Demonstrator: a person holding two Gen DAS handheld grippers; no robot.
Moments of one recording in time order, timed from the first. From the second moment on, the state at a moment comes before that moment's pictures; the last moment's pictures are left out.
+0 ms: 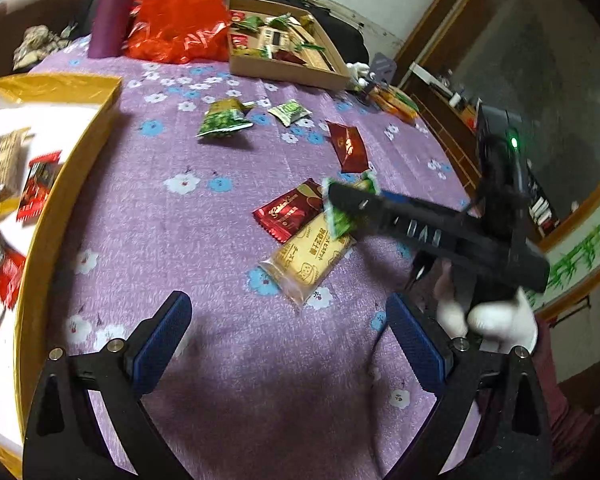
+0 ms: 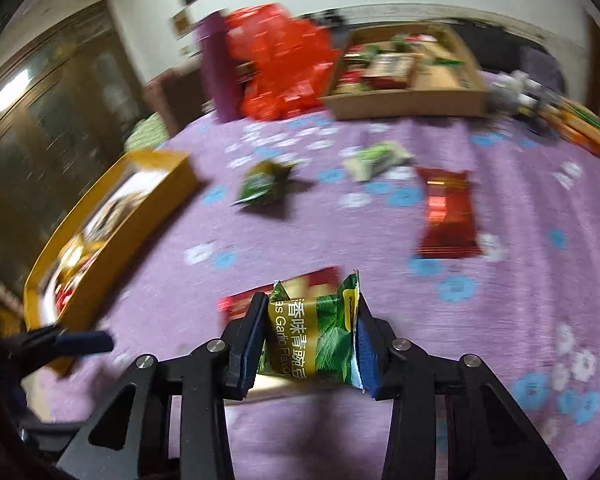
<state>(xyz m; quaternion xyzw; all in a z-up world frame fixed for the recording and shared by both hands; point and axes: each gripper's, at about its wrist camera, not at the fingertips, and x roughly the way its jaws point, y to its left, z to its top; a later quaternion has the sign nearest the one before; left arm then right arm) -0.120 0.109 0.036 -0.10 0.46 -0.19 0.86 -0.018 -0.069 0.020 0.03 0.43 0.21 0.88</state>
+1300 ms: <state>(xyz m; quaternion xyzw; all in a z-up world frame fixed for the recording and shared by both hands) -0.081 0.031 0.009 0.10 0.45 -0.21 0.86 -0.012 -0.089 0.007 0.01 0.43 0.15 0.89</state>
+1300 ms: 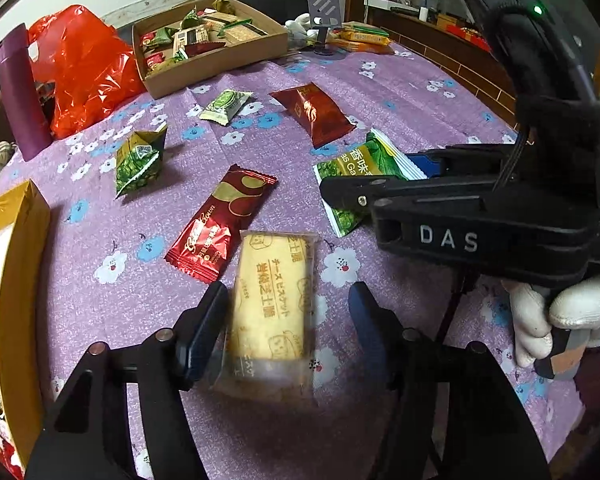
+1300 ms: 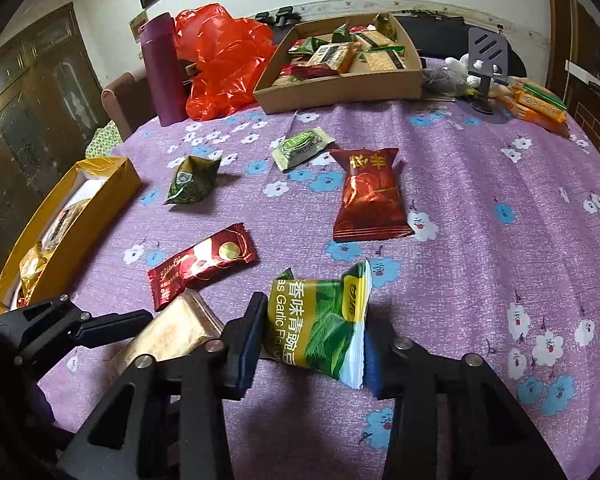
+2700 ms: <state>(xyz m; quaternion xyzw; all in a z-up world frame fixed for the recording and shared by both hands) -0.157 0.320 0.060 -0.16 0.35 0.01 0.92 -0.065 0.066 0.057 0.05 0.42 0.34 0.84</state>
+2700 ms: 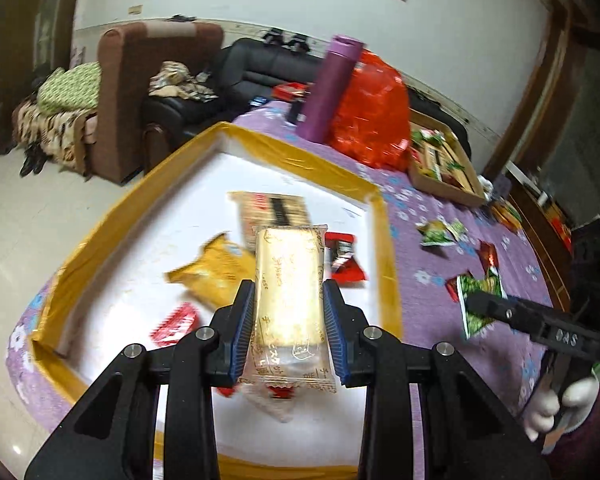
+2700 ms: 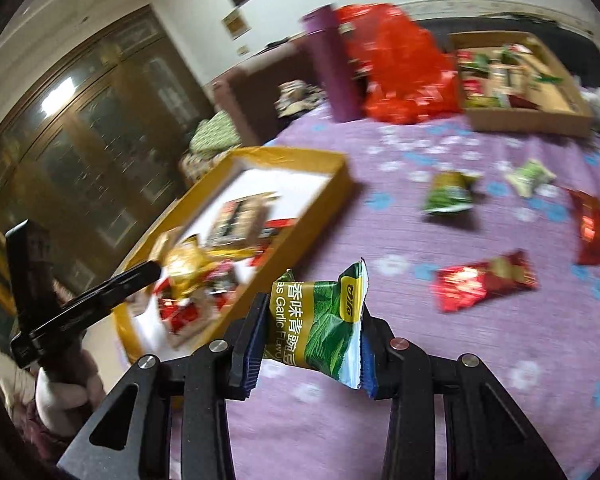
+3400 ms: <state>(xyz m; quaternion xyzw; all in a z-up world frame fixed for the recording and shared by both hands) -0.177 0.379 0.058 -0.24 0.32 0.01 0.92 -0.097 0.194 0.041 -0.02 0.45 0.42 0.79</state>
